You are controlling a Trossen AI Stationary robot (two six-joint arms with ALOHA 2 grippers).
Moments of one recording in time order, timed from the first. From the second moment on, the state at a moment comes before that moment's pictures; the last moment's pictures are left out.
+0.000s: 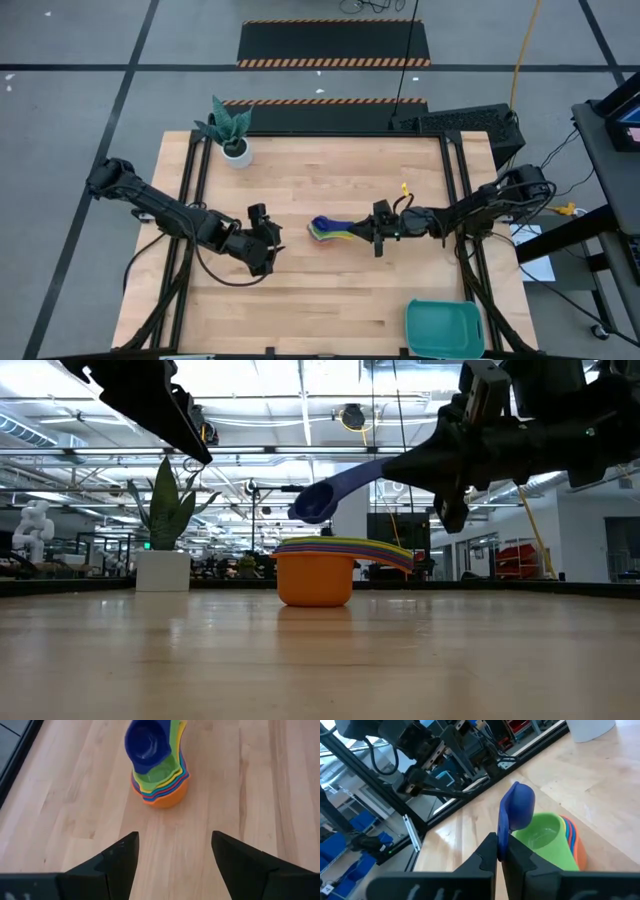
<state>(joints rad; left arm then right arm) -0.42 1.35 0.95 -0.57 -0.48 -0.34 0.15 1.52 0.31 1.09 0.16 0.67</state>
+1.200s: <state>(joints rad) -0.42 1.35 0.95 -0.57 -0.48 -0.35 0.14 1.71 0.26 1.29 0.13 0.80</state>
